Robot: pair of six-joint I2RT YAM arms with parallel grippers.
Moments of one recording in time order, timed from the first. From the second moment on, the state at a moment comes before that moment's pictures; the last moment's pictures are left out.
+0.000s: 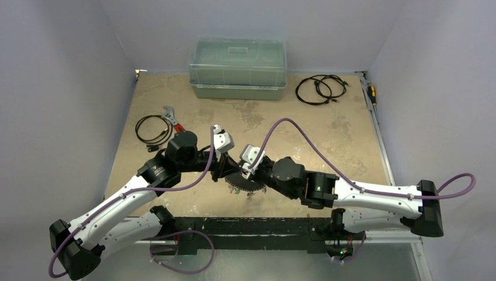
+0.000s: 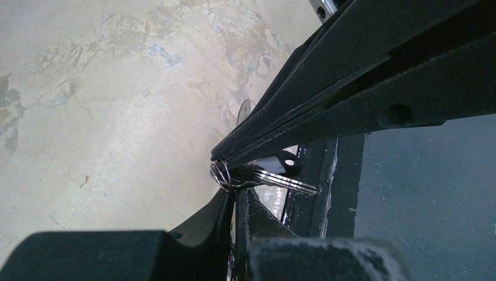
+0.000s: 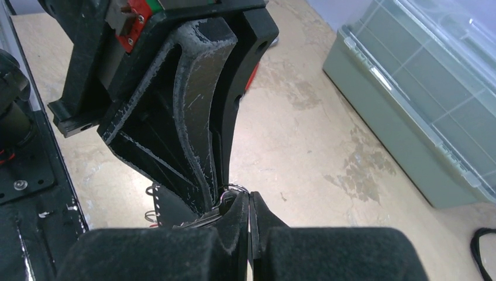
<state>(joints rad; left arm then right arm) -0.75 0.86 0.77 -0.27 0.56 -0.04 1.32 1.06 0.86 -0.02 0.41 -0.19</state>
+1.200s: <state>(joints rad) -0.75 0.86 0.77 -0.27 0.54 -0.04 1.32 1.11 0.97 -0.21 0.49 -0.08</state>
